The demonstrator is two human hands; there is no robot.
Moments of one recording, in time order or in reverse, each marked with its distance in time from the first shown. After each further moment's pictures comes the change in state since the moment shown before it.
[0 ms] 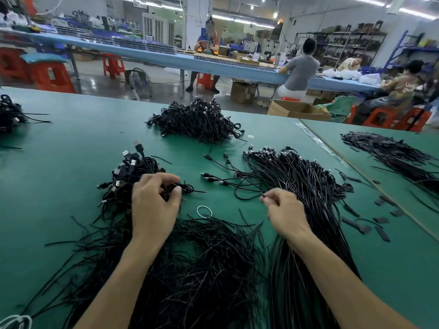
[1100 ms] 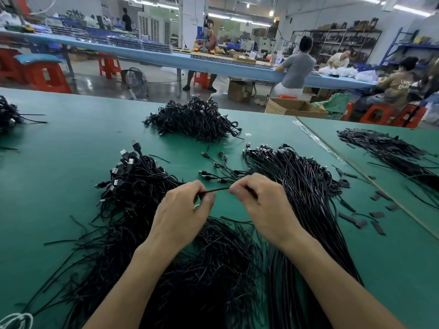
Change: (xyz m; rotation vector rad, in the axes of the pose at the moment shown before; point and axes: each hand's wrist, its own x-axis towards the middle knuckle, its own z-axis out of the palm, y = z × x) left_hand -0.016 0.027 0.008 0.013 -0.354 0.231; right_hand -0.030 -0.037 0.004 -0.050 -0.006 -0.590
